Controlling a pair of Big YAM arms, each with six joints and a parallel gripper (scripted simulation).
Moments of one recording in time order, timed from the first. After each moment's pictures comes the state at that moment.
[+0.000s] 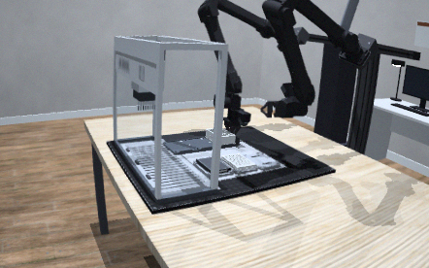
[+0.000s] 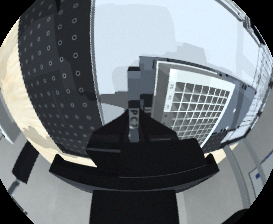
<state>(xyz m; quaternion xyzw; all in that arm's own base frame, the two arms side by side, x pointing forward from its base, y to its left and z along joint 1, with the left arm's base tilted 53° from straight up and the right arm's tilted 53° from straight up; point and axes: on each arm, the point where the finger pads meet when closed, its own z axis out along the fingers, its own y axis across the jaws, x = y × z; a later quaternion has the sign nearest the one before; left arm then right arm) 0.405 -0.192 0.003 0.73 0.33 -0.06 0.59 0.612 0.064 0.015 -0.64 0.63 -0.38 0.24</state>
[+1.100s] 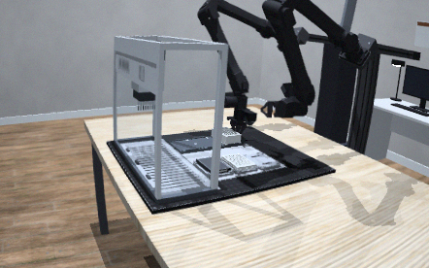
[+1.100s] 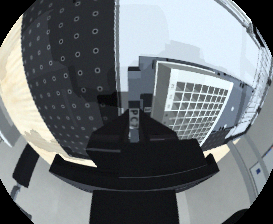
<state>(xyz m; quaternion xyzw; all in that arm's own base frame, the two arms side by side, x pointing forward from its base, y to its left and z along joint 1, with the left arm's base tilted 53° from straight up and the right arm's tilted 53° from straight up) 0.405 -0.192 0.003 0.73 0.33 -0.06 0.59 0.593 0.061 -0.009 -0.63 0.62 -0.39 0.25</state>
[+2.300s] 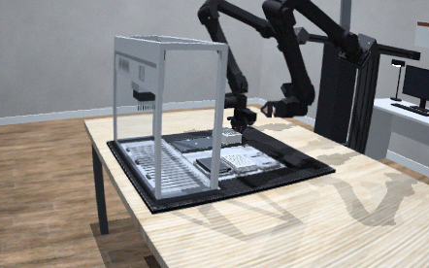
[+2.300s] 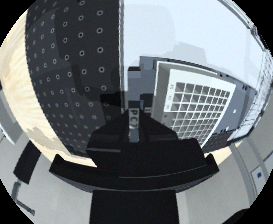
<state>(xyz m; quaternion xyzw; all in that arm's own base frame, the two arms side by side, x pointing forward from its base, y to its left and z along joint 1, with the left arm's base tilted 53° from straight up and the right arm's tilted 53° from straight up) 0.405 -0.192 0.003 0.73 0.33 -0.06 0.59 0.590 0.060 -0.012 -0.64 0.63 -0.38 0.24</state>
